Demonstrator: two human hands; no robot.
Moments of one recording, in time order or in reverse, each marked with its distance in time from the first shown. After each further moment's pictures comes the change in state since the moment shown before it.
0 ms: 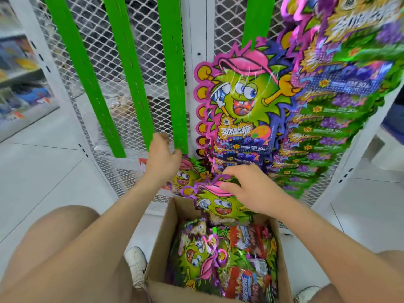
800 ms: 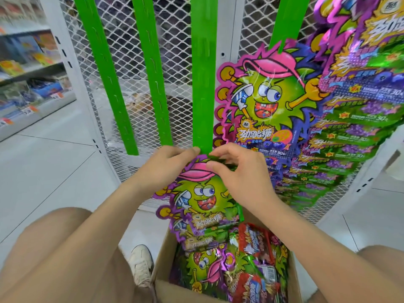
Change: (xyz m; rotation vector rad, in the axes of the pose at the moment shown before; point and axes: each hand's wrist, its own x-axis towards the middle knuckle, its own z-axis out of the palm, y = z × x) left_hand -0.038 0.014 -0.071 -0.095 -0.422 -0.058; right_hand 0.023 -0.083 0.004 0.406 0.492 -0.057
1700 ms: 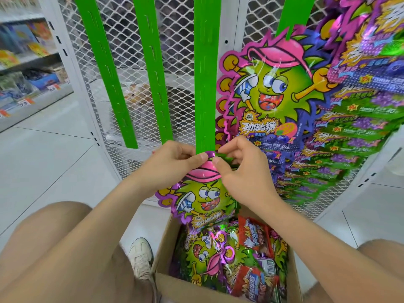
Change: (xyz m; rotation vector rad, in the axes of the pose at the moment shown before) left_hand -0.006 0.000 0.008 -0.108 -0.130 0.143; right_hand -0.008 0.001 0.005 -0.015 0.042 0.146
